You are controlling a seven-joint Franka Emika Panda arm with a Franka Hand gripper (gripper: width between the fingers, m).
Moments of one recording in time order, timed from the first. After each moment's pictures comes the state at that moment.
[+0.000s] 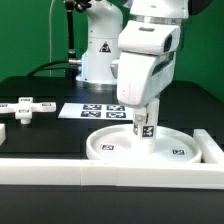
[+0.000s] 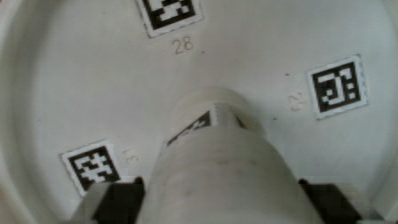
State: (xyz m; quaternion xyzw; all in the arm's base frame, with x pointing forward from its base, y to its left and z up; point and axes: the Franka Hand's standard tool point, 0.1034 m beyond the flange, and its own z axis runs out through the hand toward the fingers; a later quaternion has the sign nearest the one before) arm 0.567 0.038 0.062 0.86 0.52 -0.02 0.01
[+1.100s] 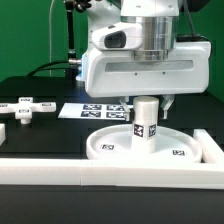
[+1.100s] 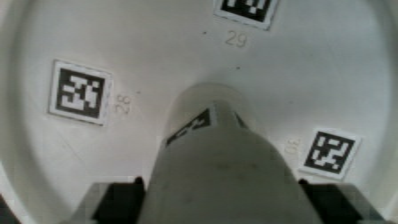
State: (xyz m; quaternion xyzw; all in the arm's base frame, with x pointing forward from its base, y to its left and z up) arm 0.568 0.037 0.061 1.00 0.04 -0.01 -0.02
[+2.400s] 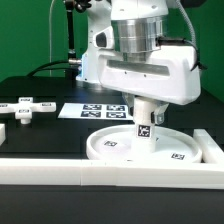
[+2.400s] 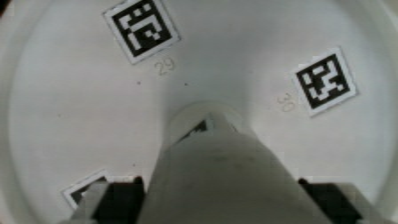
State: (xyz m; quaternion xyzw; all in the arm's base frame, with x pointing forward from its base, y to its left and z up) arm 0.565 0.037 0.060 0.87 -0.48 -0.04 -0.06
